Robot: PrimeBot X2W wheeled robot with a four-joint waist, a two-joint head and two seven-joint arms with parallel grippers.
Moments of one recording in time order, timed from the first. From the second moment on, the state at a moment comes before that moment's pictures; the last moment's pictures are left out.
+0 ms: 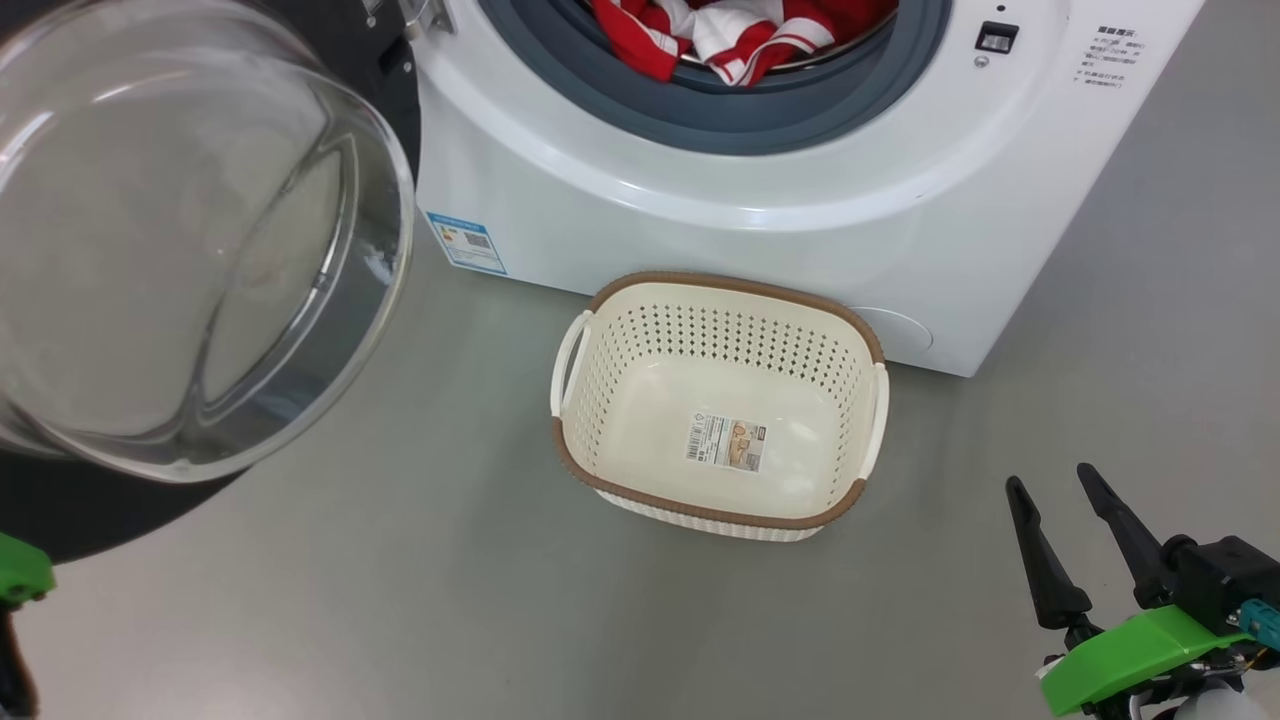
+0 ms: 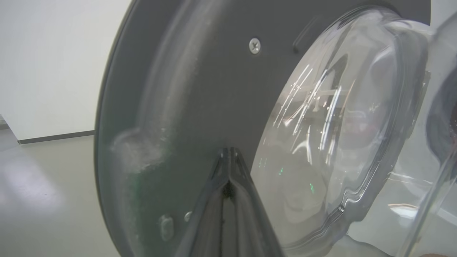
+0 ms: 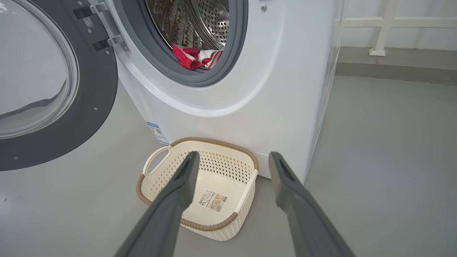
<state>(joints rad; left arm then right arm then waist) -0.46 0.16 0.53 0.55 -0.08 -0.06 -0.26 -0.05 -0.21 0.05 0.29 0.40 0.12 -0.26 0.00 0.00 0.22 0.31</state>
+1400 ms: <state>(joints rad) -0.18 0.04 0.34 0.28 -0.12 -0.13 -0.26 -0.02 -0.18 0.00 0.29 0.40 0.12 -0.26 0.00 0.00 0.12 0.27</state>
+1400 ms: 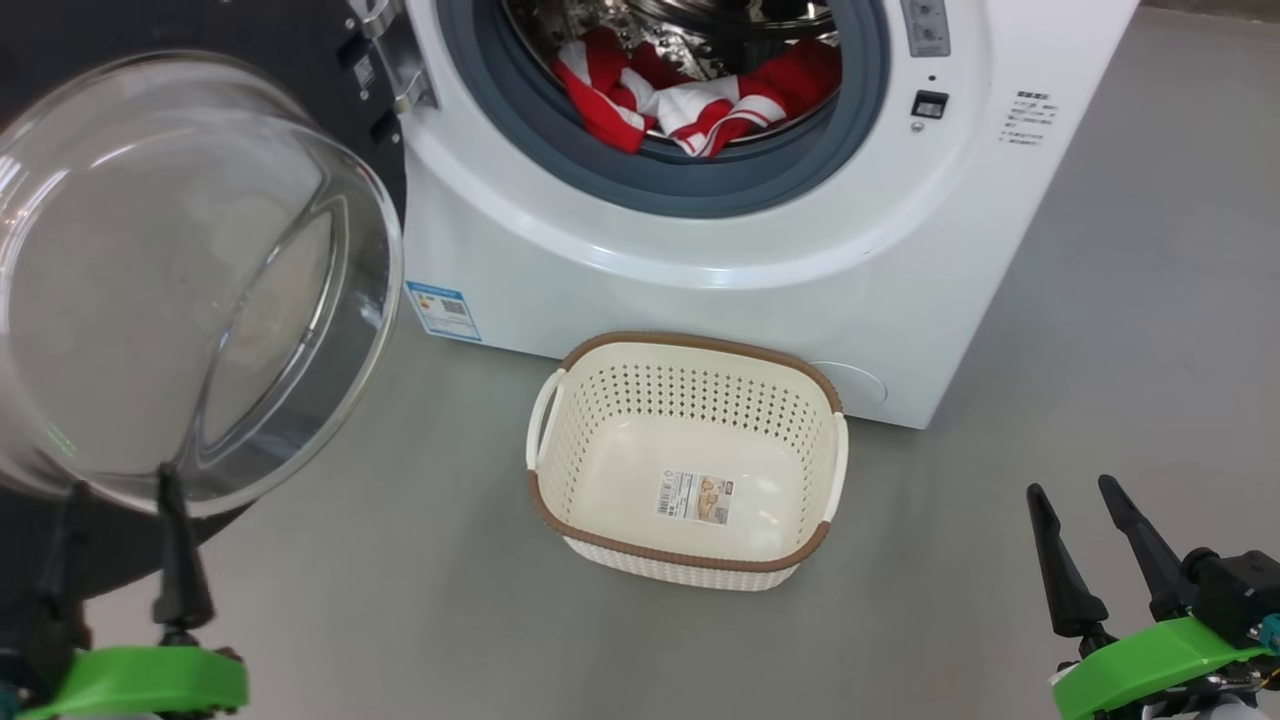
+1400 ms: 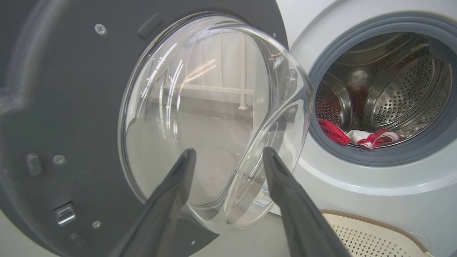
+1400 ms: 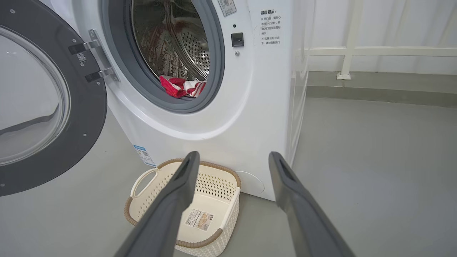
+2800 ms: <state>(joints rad) -0.06 0.11 -0.06 0.14 -0.37 -0.13 -0.26 0.04 -0.15 -0.10 0.25 0.40 0.12 -0.26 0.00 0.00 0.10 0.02</state>
